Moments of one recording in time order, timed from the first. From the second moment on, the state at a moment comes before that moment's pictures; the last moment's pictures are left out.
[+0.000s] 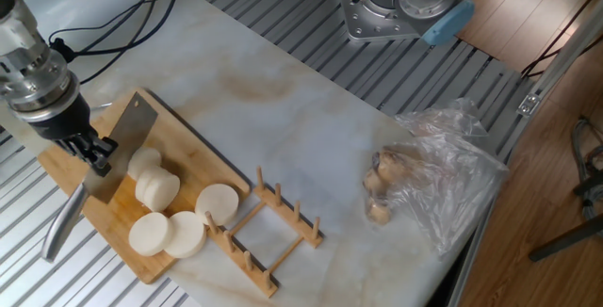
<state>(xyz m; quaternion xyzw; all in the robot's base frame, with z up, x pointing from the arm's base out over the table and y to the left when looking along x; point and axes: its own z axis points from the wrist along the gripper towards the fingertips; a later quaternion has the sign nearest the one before) 0.715 -0.106 0.099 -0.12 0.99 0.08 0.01</state>
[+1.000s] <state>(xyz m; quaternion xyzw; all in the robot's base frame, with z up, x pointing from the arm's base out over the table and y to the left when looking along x) 0.727 -0.096 0.103 -0.14 0.99 0.09 0.03</state>
